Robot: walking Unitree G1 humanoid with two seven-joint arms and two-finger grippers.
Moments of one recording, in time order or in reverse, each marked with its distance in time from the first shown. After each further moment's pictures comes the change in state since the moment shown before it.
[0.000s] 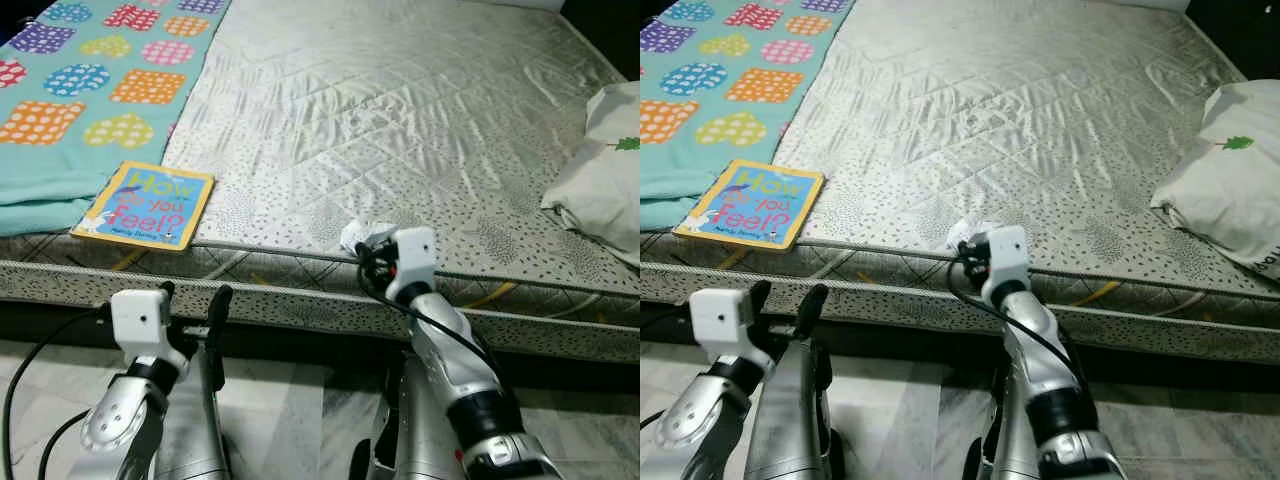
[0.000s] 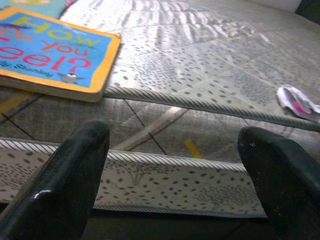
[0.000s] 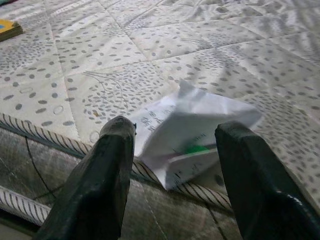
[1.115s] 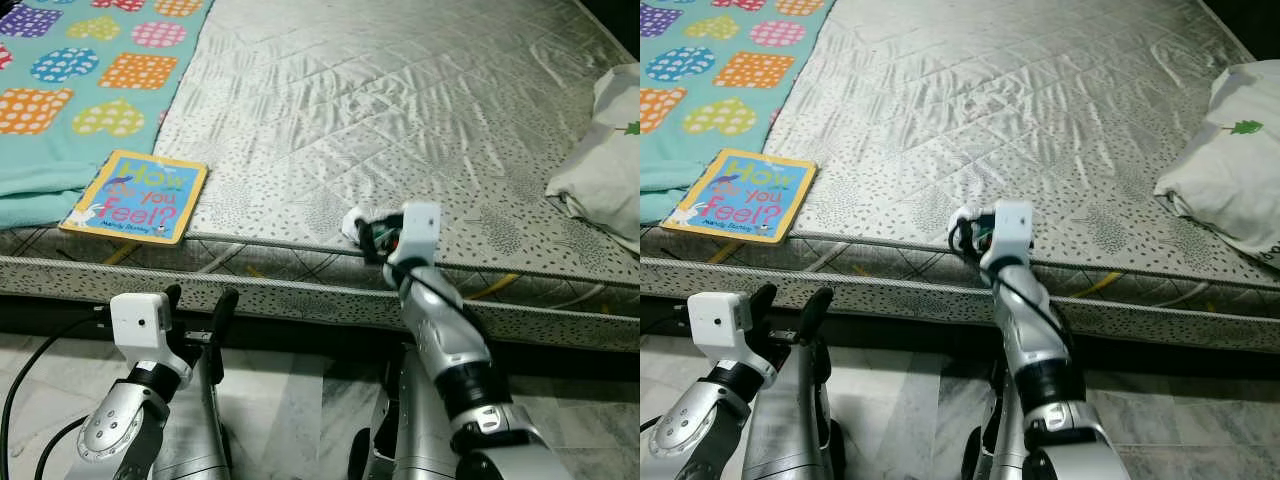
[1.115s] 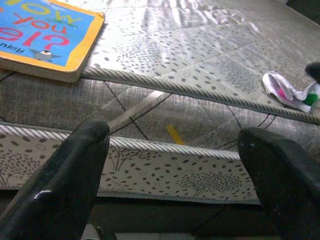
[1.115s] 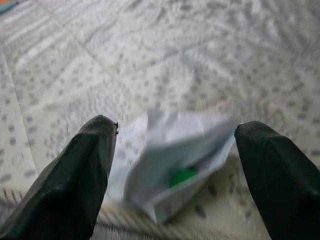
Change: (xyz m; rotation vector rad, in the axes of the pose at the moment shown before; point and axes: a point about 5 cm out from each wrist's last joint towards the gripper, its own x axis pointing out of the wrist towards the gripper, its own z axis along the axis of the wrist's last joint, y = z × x) left arm -0.004 -0.007 0.004 -0.045 0.013 -0.033; right arm 0.019 -0.002 0.032 0.099 -0.035 -0.128
